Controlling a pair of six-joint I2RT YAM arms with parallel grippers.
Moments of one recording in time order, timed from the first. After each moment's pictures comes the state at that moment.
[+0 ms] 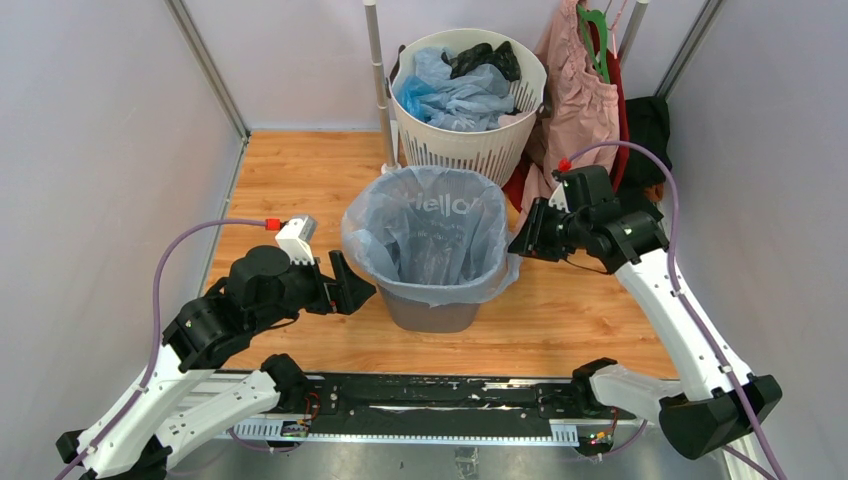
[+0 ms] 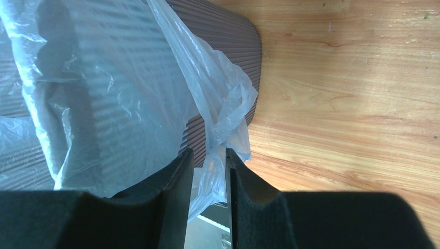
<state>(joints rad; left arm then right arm) -0.78 0.60 0.98 -0.88 -0.08 -0.68 0.38 1.09 1.23 -0.97 -0.24 0.57</state>
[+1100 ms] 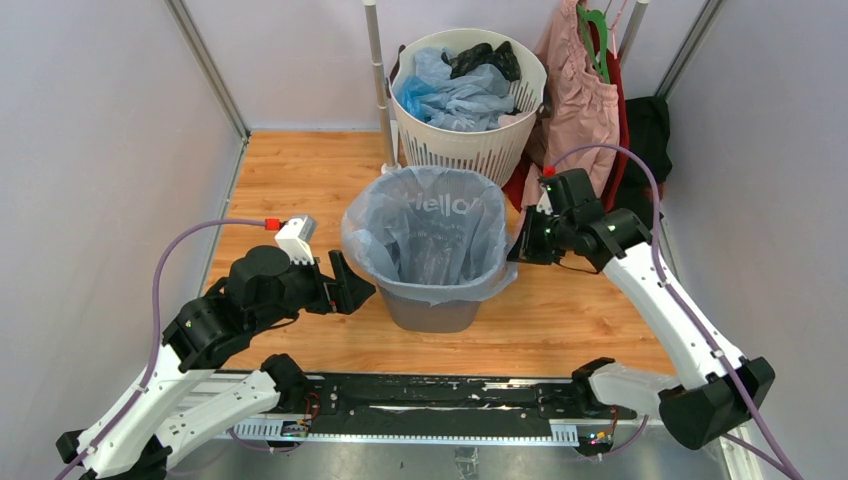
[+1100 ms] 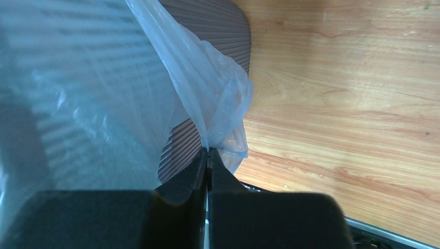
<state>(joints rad) -0.78 0.60 0.98 -0.88 -0.08 -0.68 0.44 1.16 1.21 -0.97 -0.20 0.56</state>
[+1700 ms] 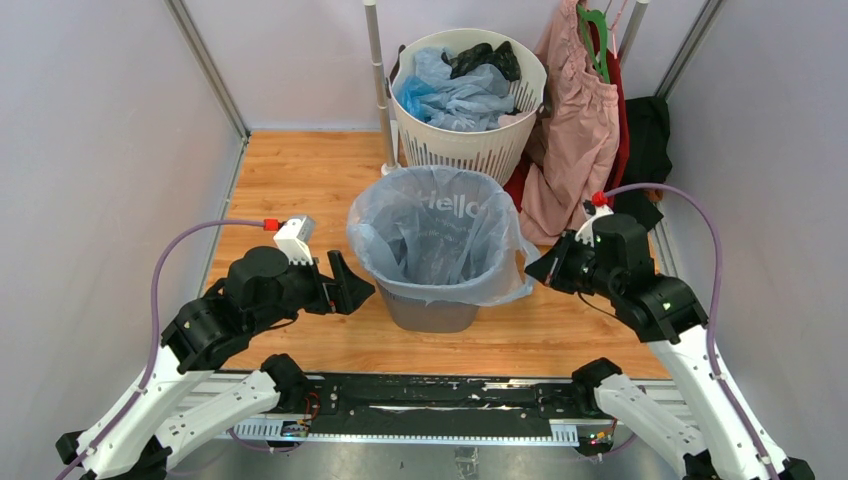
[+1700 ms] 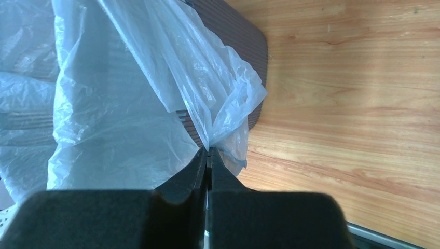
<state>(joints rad) -0.78 0.59 0.98 -0.88 -0.08 -0.68 0.44 0.74 1.04 -0.91 -0.13 0.66</state>
